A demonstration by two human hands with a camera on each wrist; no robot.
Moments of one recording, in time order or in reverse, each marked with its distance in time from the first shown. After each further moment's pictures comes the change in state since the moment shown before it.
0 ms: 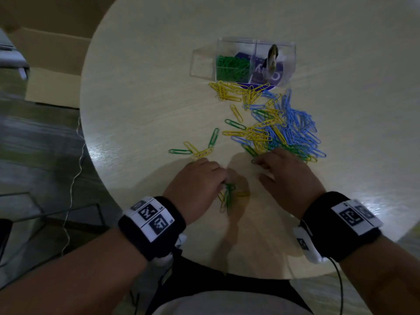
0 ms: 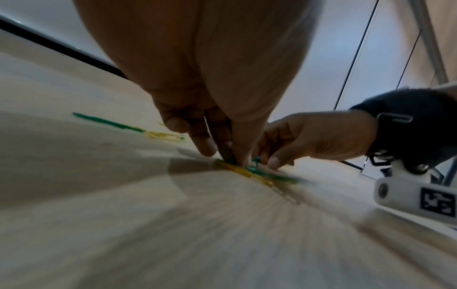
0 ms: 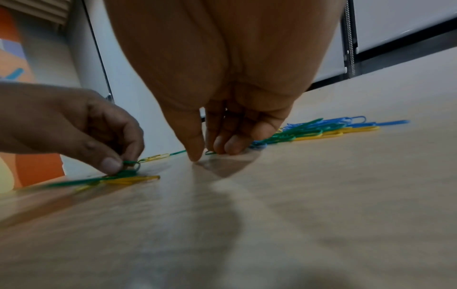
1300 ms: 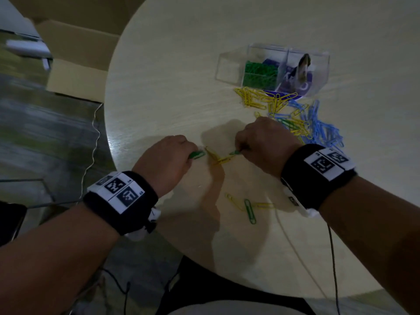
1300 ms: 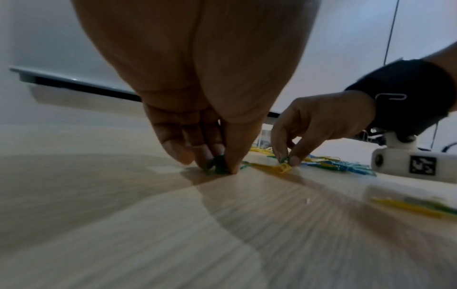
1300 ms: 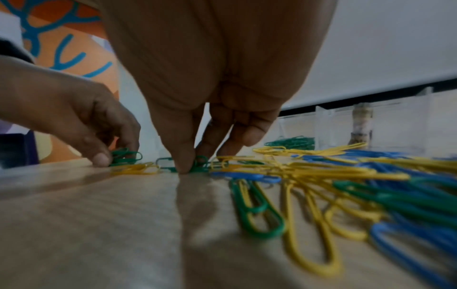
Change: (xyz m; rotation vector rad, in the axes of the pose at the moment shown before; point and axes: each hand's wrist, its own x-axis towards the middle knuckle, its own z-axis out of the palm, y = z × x) left_hand -0.019 -0.082 -0.053 0.088 0.000 -0.246; right_hand 0.111 -0.054 -0.011 -0.225 -0.116 -0.300
